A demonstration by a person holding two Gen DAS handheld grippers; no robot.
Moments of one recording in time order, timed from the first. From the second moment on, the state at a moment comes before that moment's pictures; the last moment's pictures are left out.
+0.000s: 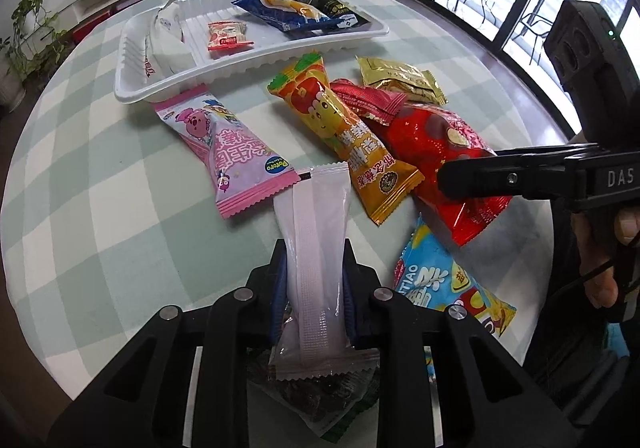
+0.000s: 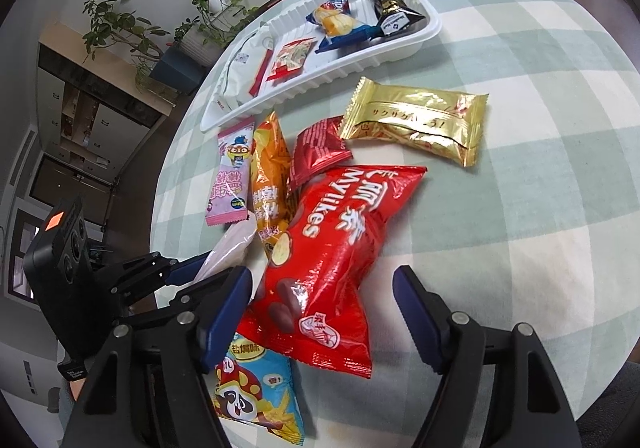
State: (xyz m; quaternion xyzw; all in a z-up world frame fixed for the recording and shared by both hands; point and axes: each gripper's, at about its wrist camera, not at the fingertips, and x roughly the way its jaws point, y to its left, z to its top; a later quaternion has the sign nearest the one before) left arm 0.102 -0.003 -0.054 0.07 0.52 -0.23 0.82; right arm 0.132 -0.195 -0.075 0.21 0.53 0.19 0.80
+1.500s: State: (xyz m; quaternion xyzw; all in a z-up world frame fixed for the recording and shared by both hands) left arm 0.124 0.056 0.041 -0.09 0.41 -0.24 0.88; right arm 0.100 -0.281 -0.002 0.26 0.40 0.19 0.86
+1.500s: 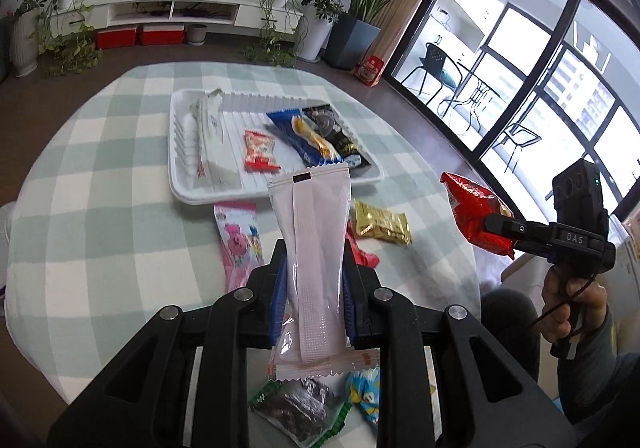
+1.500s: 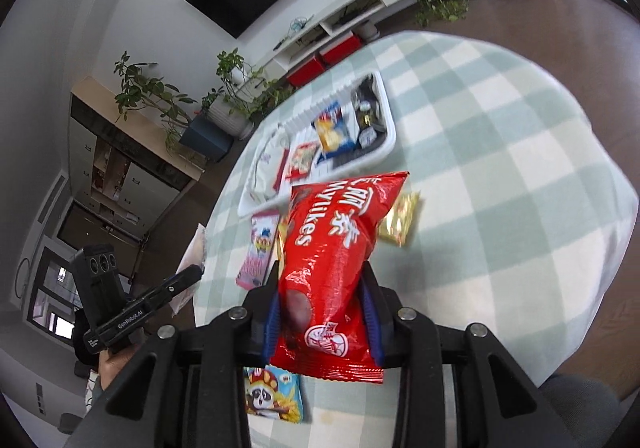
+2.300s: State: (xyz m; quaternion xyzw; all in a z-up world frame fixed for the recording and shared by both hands) left arm 0.347 0.010 -0.003 -0.02 0.44 -0.17 0.88; right arm 0.283 -0.177 0.004 0.13 0.41 0.21 0.88
